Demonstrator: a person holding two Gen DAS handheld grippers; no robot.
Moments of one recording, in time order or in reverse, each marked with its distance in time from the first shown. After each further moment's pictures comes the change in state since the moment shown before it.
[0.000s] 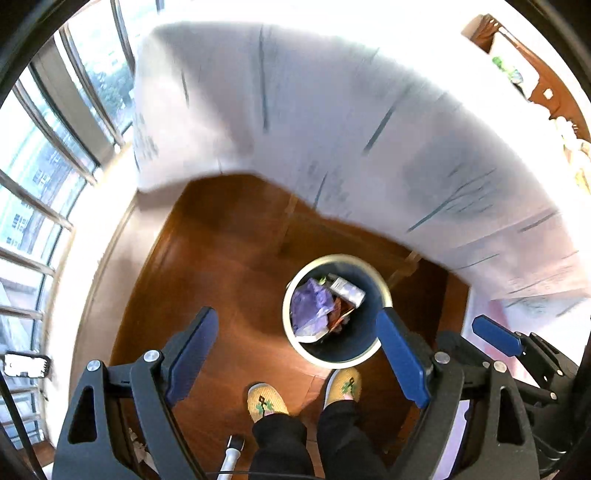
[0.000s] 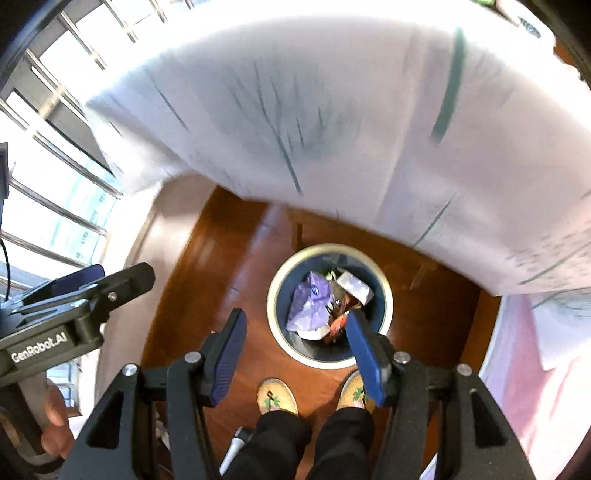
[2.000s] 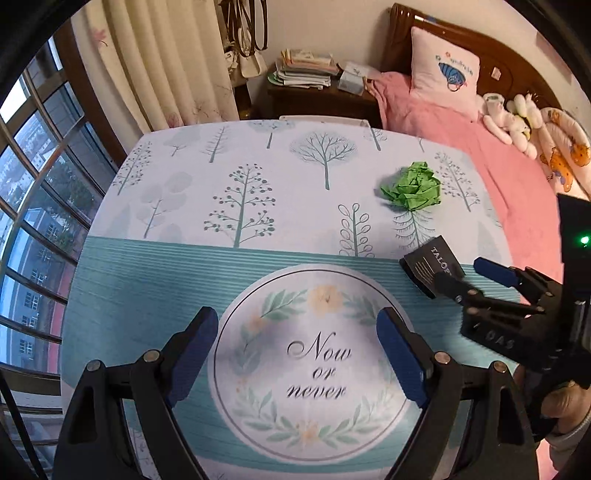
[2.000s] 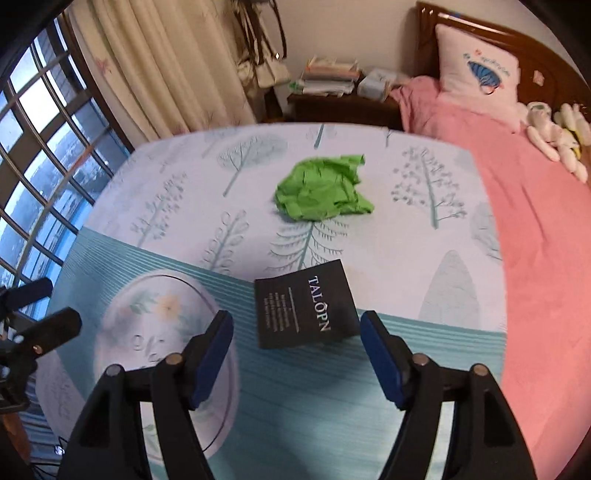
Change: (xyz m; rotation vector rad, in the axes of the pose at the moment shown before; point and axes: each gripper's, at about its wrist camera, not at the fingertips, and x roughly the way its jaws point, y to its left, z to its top) left arm -0.015 -0.344 0.397 0.300 -0.127 0.030; right arm -0.080 -0.309 0.392 0.084 -0.211 -0.078
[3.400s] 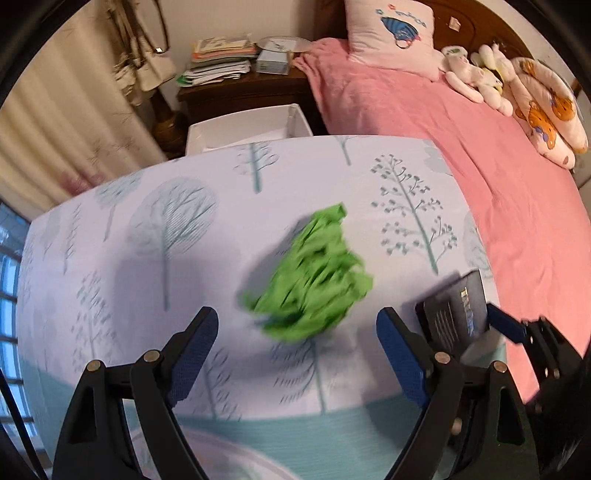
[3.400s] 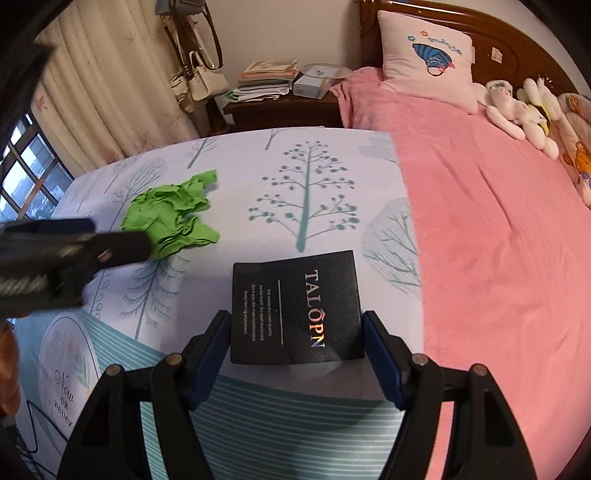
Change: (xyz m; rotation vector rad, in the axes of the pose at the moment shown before) left arm 0.110 -0.143 0.123 0.204 0.100 -0.093; right arm 0.021 -0.110 0.015 0.114 -0.041 -0.113
